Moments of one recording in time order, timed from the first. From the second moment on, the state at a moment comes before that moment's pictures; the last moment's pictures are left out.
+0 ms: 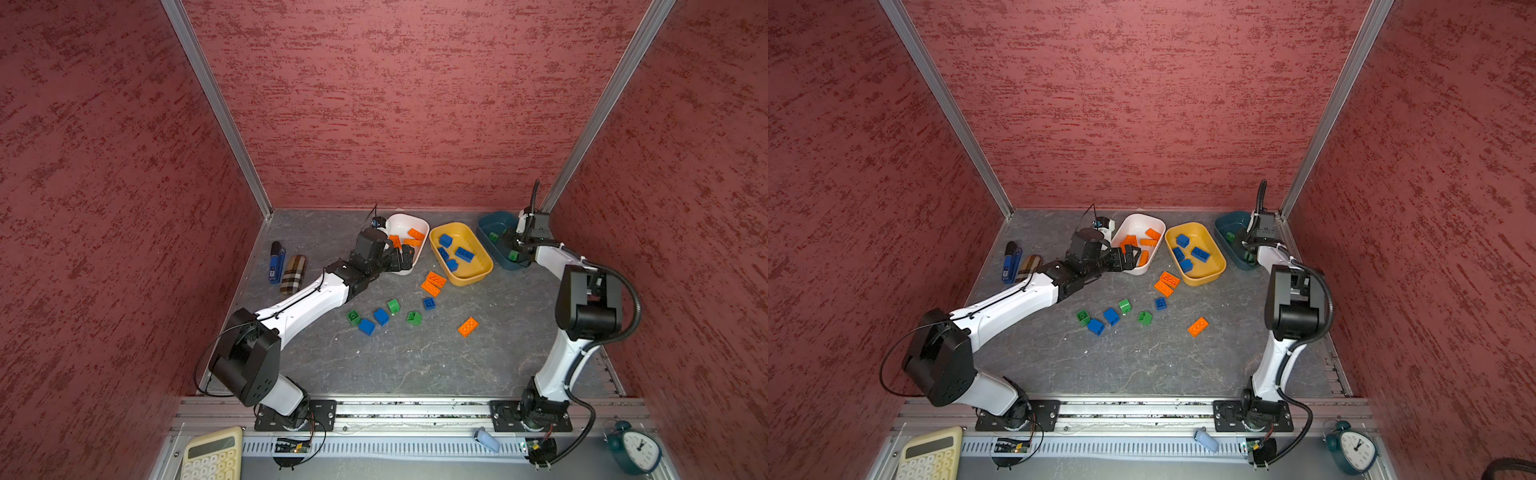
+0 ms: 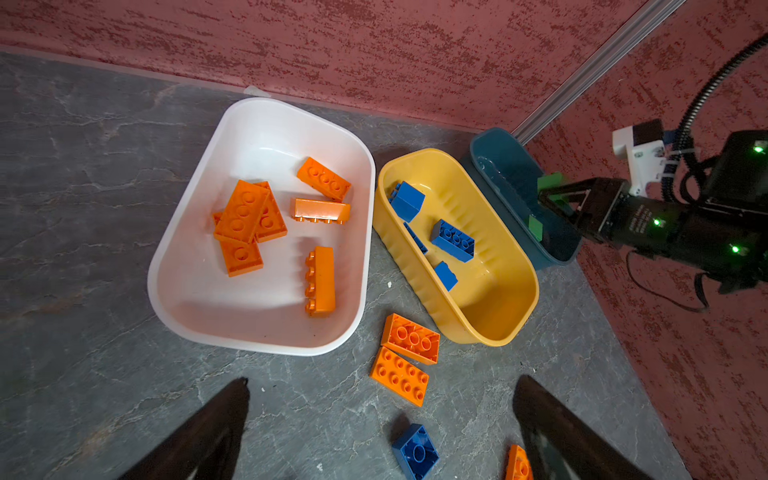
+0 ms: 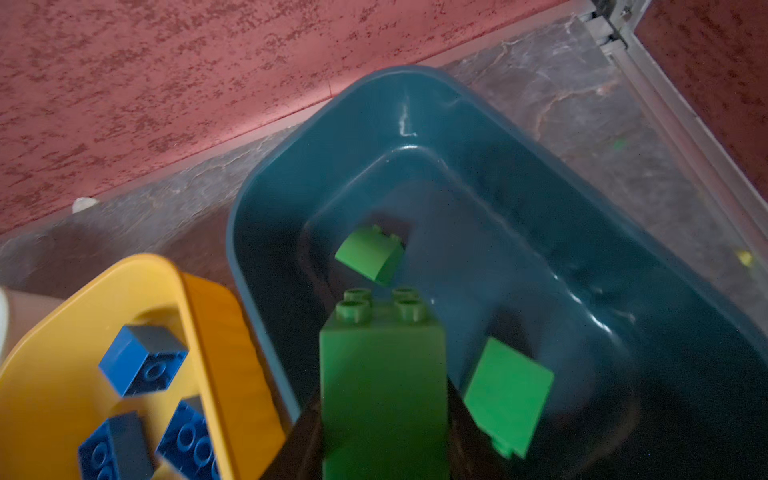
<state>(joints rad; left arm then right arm) -0.59 1.52 1.11 -0.11 -0.01 -0.51 -0.14 2.00 1.42 -0.16 -0.11 0.25</state>
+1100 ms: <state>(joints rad) -0.49 1.52 1.07 -0.09 -0.03 -0.64 0.36 1.38 0.77 -0.07 -0.25 0.34</state>
